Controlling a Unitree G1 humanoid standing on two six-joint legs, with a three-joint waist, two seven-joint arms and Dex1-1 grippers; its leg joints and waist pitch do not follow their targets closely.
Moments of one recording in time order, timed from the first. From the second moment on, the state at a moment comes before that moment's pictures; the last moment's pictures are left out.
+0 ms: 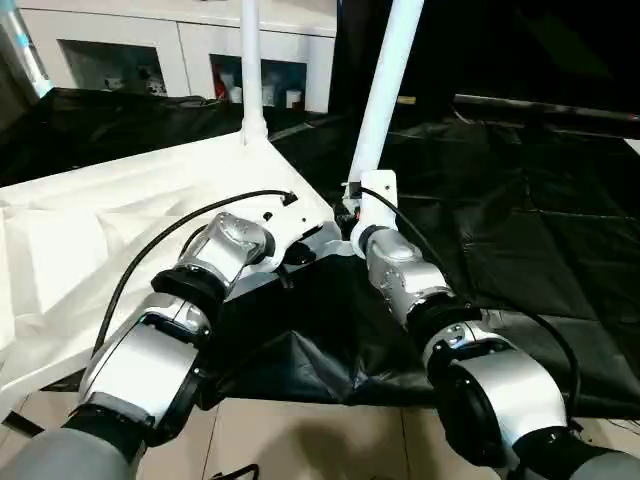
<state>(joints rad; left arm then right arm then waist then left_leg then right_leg) -0.95 0.19 -0.30 1.08 0.20 0.21 -0.79 -0.92 0.12 -0.08 1.15 0.10 0.04 -0.07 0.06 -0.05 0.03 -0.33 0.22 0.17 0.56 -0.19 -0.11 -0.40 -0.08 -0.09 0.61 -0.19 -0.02</state>
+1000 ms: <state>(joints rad) -0.94 0.25 -0.29 1.05 0.19 0.08 -0.89 -0.94 0.05 -0.11 1.23 0.09 -0.01 0.17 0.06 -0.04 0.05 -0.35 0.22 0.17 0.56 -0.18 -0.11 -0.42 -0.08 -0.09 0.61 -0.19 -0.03</state>
